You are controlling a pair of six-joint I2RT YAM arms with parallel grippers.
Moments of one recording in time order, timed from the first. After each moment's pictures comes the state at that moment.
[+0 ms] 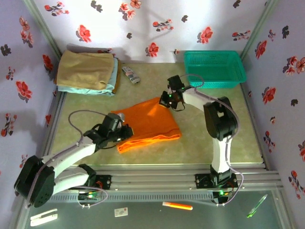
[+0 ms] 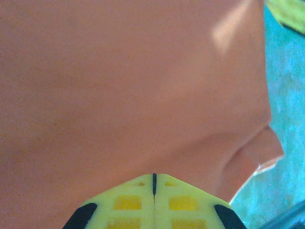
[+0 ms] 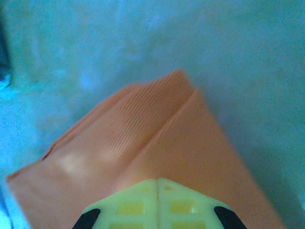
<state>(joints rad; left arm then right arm) -0.68 1.10 0.50 -0.21 0.17 -0.87 0.45 2.06 1.45 -0.45 -0.38 0.77</state>
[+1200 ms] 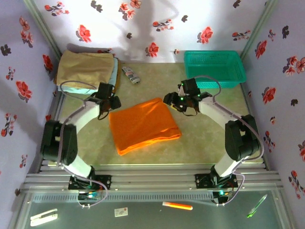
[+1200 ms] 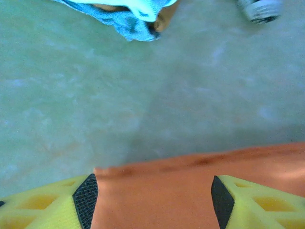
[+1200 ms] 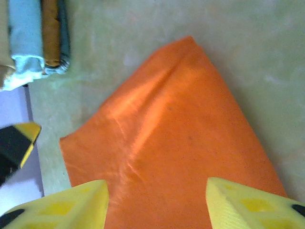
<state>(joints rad) -0.29 1.63 1.06 -0.40 -0.17 -0.54 0.41 1.64 1.12 -0.38 -0.44 0.76</state>
